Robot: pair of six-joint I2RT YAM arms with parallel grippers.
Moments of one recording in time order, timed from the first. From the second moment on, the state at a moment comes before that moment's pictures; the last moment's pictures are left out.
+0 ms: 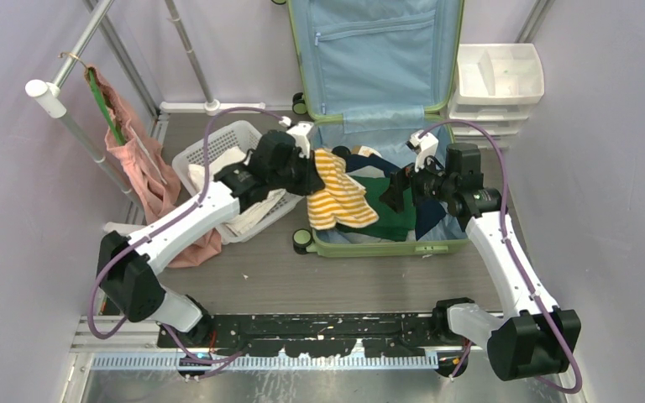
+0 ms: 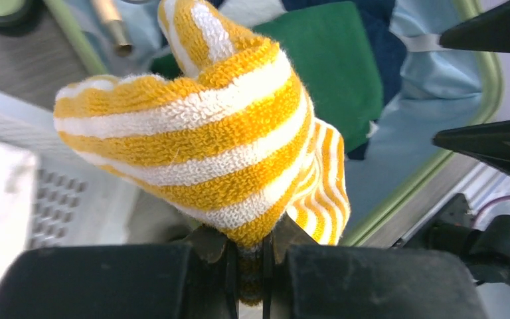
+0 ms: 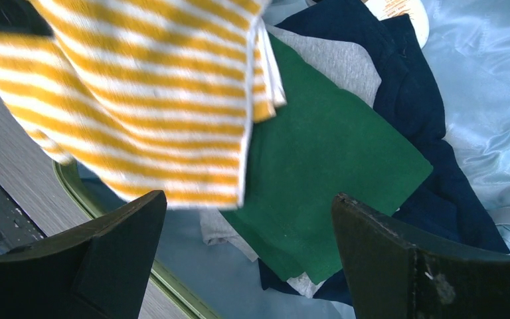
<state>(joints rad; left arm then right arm) -0.74 1.48 1.27 -0.35 0.10 -0.43 0.11 1.09 0.97 -0.50 -0.56 -0.16</state>
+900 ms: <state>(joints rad) -0.49 1.69 1.55 -0.87 -0.26 0.19 0.11 1.11 0.96 -0.50 -0.56 -0.20</state>
